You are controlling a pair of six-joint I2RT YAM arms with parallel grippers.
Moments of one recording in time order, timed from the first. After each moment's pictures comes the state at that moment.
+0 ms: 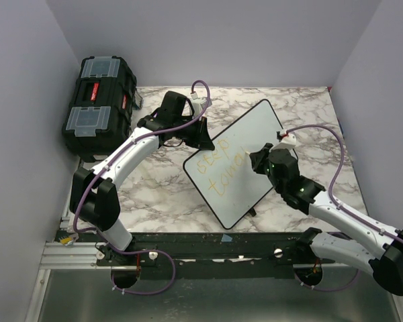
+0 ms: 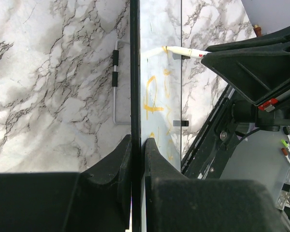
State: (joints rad) left arm -0.49 1.62 1.41 -0.51 0.67 -0.22; right arm 0.70 0.98 0.64 -0.04 0.45 0.60
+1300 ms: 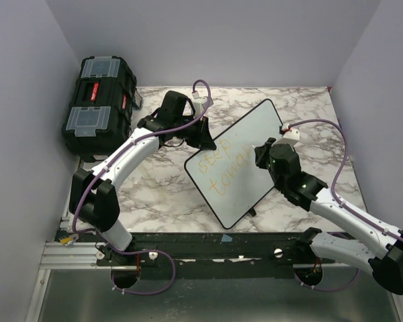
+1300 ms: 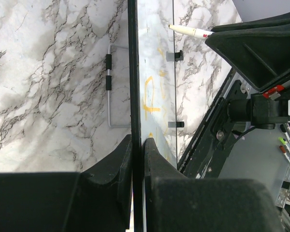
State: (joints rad) left arm -0.50 1.61 1.41 -0.50 0.67 -0.22; right arm 0.70 0.99 0.72 -0.09 0.56 0.53
